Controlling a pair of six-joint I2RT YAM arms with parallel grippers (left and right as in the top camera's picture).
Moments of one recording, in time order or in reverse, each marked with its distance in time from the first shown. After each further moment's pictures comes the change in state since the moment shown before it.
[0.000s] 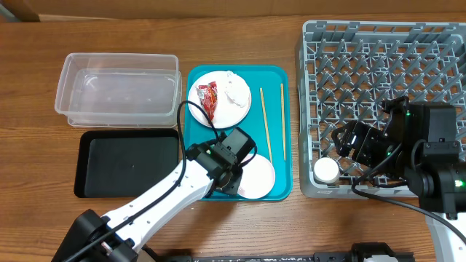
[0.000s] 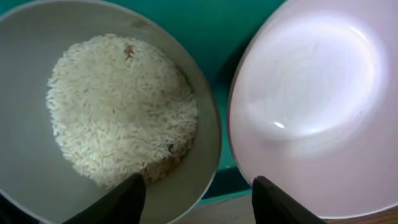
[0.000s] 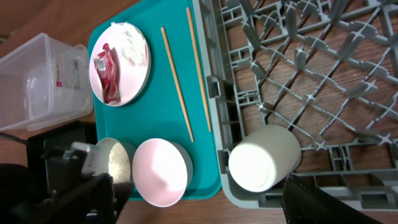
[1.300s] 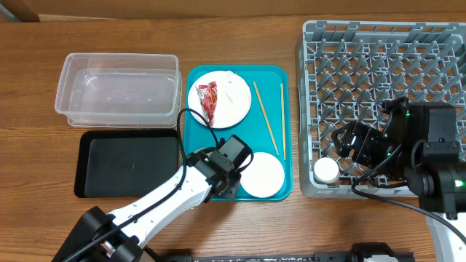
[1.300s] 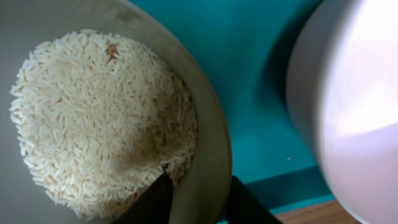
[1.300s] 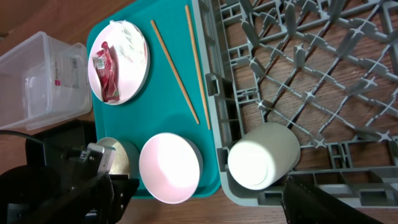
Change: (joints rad) left arm 0.000 0.000 -0.116 0.149 0.005 0.016; right arm 0.000 0.000 0.000 -0.007 0.000 0.000
